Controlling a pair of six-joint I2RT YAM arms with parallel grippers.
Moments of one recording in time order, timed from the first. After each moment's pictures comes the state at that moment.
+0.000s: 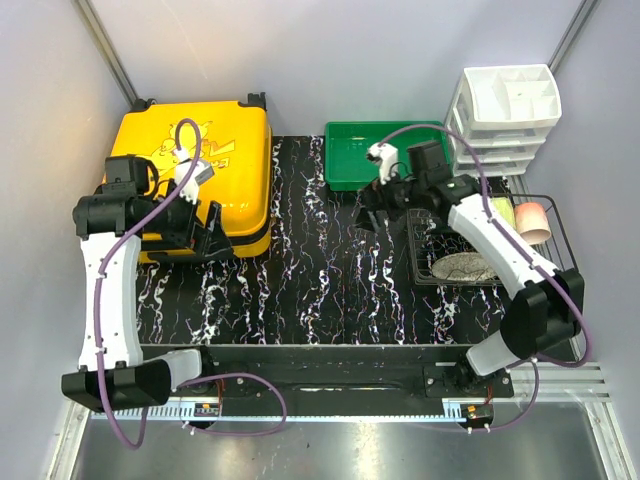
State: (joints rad) left arm 0.11 1.19 1.52 -1.36 0.65 0.51; right arm 0.36 1.52 1.39 -0.67 -0.57 -0.14
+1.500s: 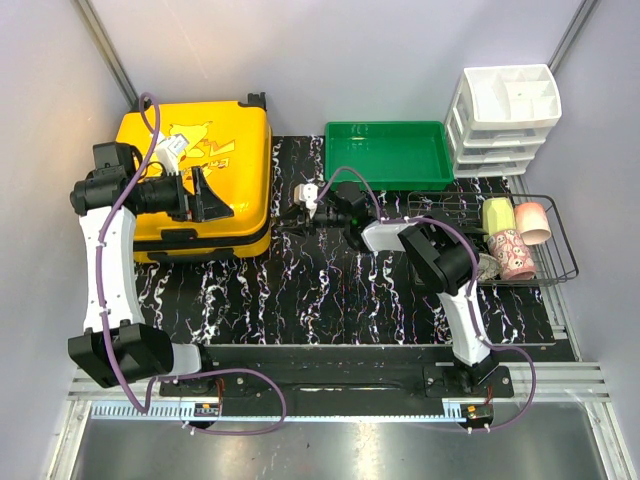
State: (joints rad) left arm 0.25 1.33 1.54 -1.21 0.96 0.21; right arm 0.66 2.19 1.30 0.85 -0.89 -0.24
